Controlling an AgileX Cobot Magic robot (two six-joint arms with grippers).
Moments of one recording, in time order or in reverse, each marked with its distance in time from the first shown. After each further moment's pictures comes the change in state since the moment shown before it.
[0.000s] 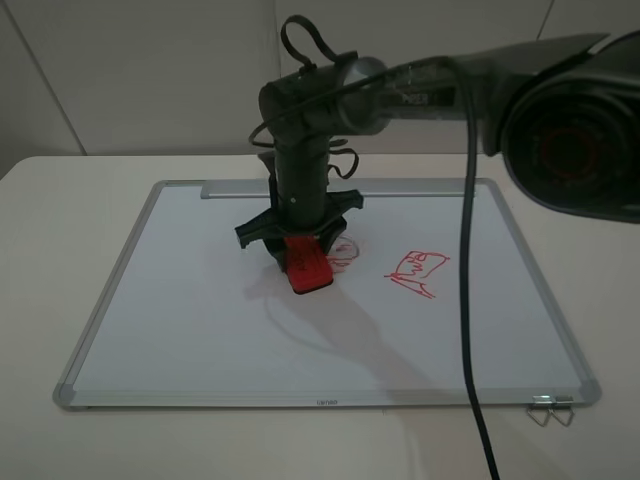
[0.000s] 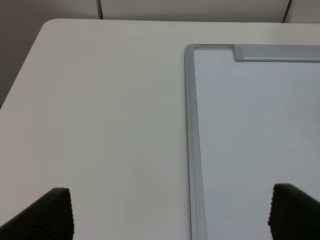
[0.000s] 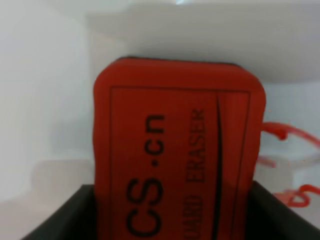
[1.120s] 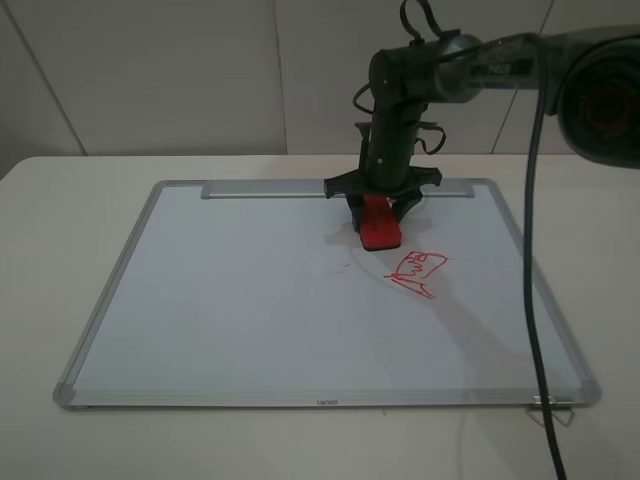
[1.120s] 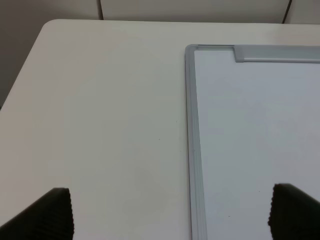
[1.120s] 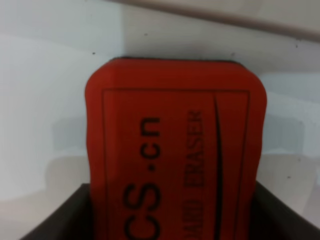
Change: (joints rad) left arm 0.000 0.000 0.000 0.000 0.000 0.000; right arm -0.260 0.037 -0.025 0.030 0.035 -0.038
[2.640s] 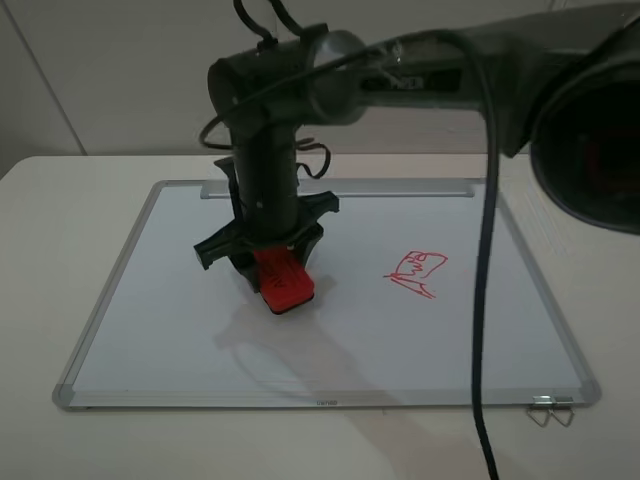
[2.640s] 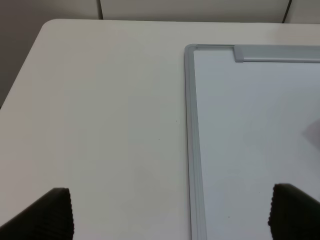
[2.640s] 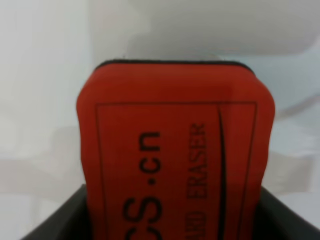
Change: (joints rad) left arm 0.000 0.000 0.000 0.000 0.000 0.000; right arm 0.397 -0.151 0.037 0.018 0.097 0.012
